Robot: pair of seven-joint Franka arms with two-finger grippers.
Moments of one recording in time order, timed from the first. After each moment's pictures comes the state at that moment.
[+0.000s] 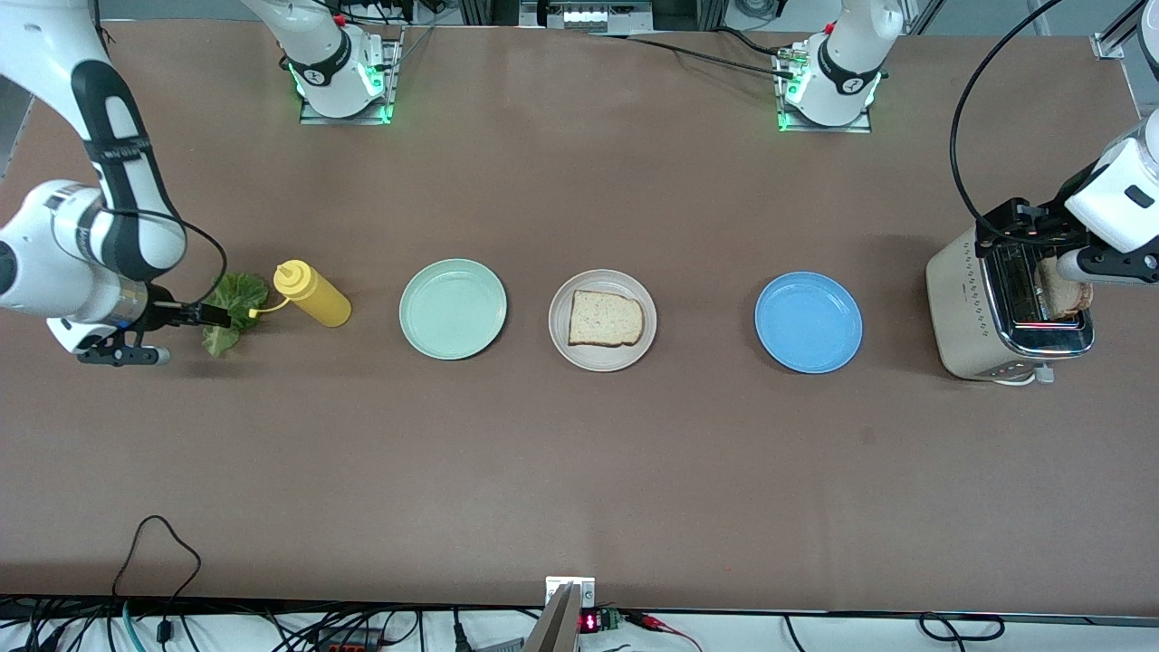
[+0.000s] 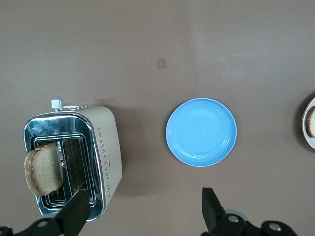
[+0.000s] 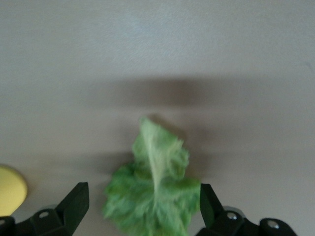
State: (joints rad) left arm 0.01 0.05 -0.01 -1.62 0.04 1.62 0.07; right arm -0.09 0.46 -0.16 -1.98 0.08 2.31 -0.27
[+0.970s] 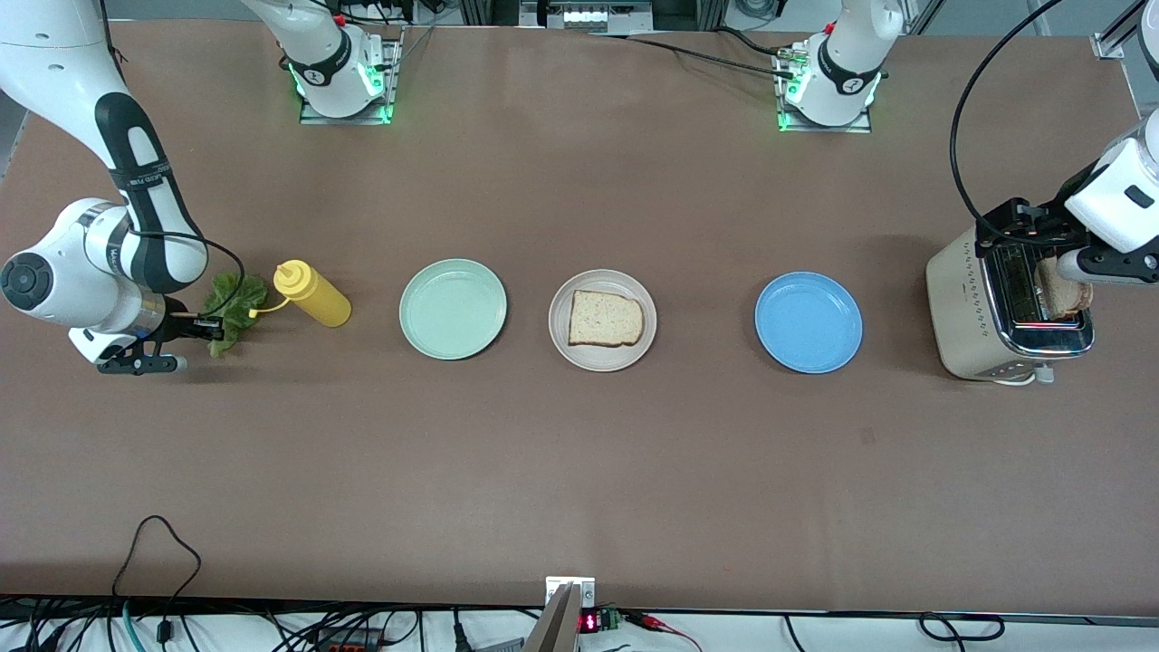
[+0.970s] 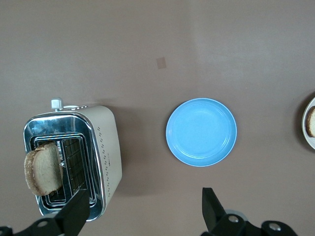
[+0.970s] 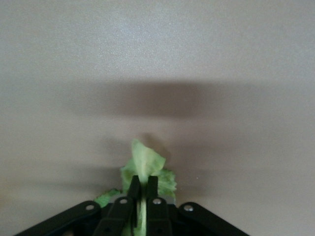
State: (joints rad) left arm 0.01 0.05 -0.01 -1.62 0.04 1.62 0.07; right arm -0.09 0.51 -0.16 -1.98 0.07 2.39 -0.34
